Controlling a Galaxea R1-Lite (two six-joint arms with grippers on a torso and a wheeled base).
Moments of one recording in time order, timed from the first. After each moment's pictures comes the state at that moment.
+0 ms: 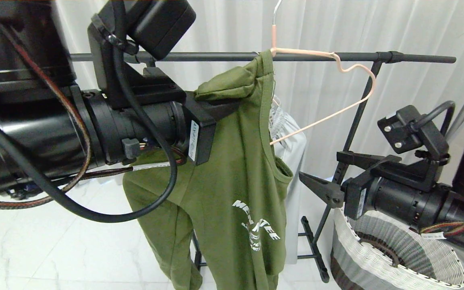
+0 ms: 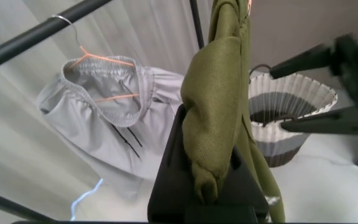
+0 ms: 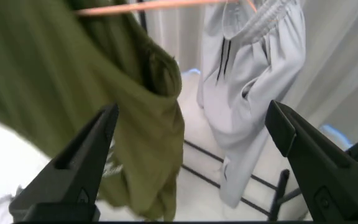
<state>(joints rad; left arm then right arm) -0.74 1.45 -1.14 -0.24 -0.08 0.36 0.84 1.44 -0.69 -0.65 -0.14 0.05</state>
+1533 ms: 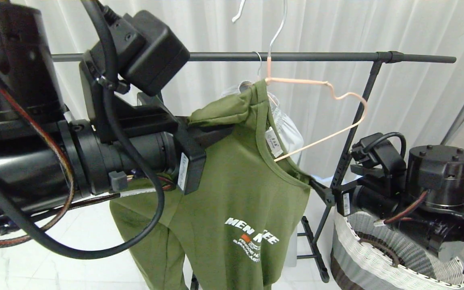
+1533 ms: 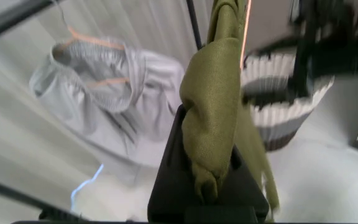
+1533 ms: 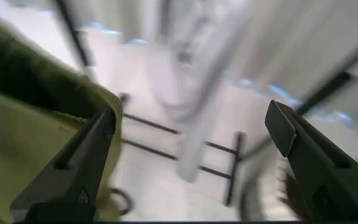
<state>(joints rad) -0.75 1.40 -1.02 -0.24 -0.06 0.38 0.69 1.60 -0.61 -0.75 -0.32 -0.04</state>
